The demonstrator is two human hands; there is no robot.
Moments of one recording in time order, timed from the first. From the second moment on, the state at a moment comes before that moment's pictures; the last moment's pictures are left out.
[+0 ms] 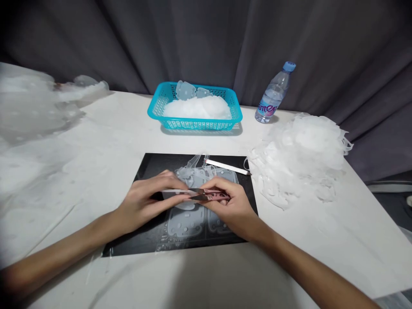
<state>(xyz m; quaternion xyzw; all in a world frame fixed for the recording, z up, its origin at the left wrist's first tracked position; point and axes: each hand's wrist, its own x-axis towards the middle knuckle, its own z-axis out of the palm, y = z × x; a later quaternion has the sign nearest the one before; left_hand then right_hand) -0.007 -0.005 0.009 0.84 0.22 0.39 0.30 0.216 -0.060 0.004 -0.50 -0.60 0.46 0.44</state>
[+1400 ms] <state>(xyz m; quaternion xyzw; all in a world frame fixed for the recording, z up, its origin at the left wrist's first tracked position) -0.012 -0.002 0.008 0.88 0.22 0.24 0.34 0.255 -0.048 0.002 -0.46 -0.74 0.39 0.31</state>
